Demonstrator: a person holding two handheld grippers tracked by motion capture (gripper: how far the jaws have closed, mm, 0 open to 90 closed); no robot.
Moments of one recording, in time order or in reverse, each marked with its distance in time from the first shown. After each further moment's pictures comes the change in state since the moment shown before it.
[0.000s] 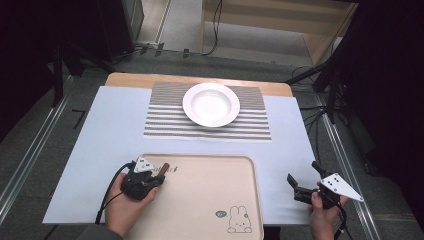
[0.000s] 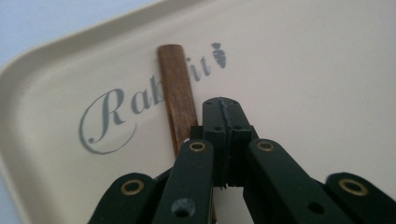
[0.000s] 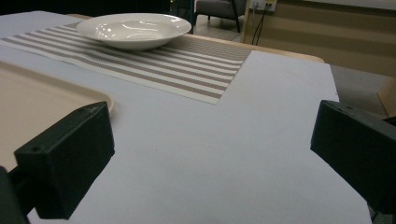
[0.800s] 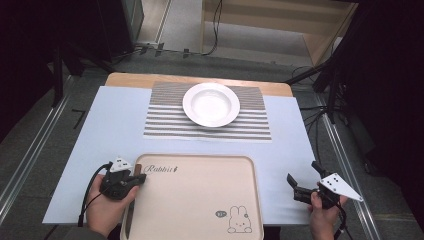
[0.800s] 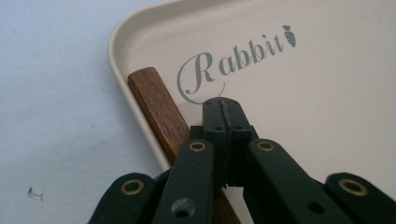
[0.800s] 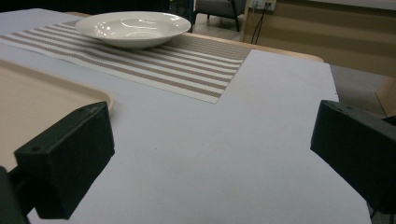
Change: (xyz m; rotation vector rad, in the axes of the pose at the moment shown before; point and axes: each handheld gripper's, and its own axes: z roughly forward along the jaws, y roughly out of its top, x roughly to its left) left arm 0.040 -0.023 -0.020 -0.039 0.025 -0.093; right arm 0.001 0.000 0.001 0.001 -0.004 -0.007
